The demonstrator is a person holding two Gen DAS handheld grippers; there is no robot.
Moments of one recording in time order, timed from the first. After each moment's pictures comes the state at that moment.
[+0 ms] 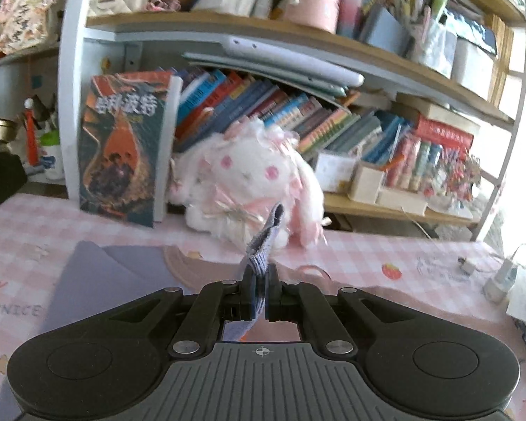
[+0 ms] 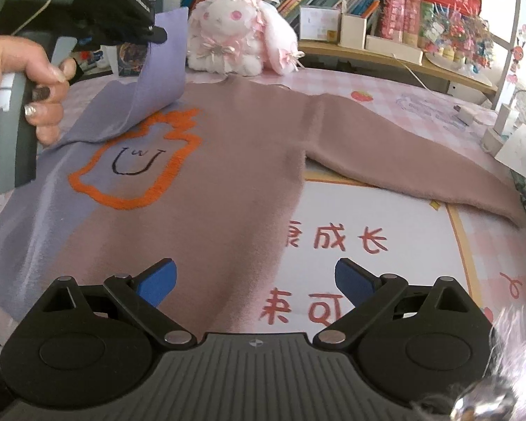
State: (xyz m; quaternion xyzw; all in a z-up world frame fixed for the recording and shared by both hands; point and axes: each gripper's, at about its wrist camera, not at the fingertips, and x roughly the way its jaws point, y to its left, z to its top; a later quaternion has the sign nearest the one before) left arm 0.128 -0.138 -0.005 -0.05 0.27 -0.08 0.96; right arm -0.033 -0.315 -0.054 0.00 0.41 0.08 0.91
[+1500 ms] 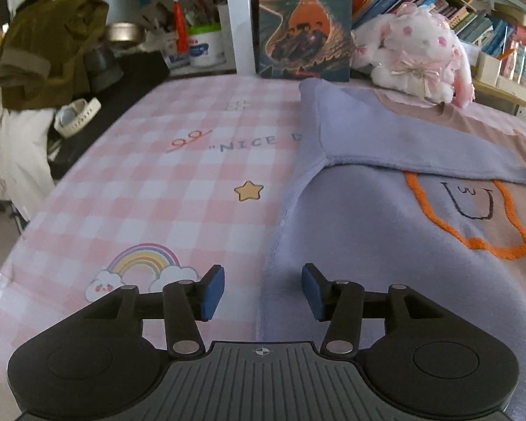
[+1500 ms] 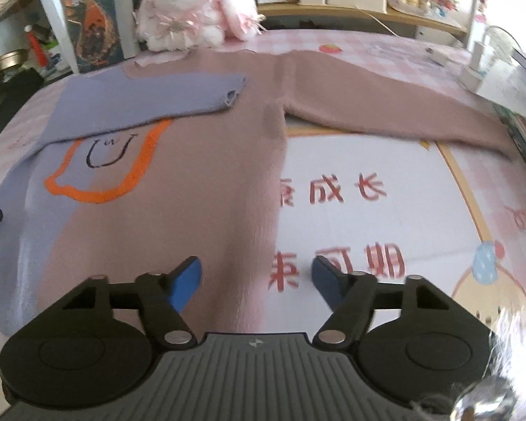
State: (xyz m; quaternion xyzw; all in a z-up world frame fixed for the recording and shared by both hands) left arm 0.015 0.054 -0.069 0.01 0.40 0.04 0.91; right arm -0.035 -0.303 -0.065 0.06 0.46 0.01 0.88
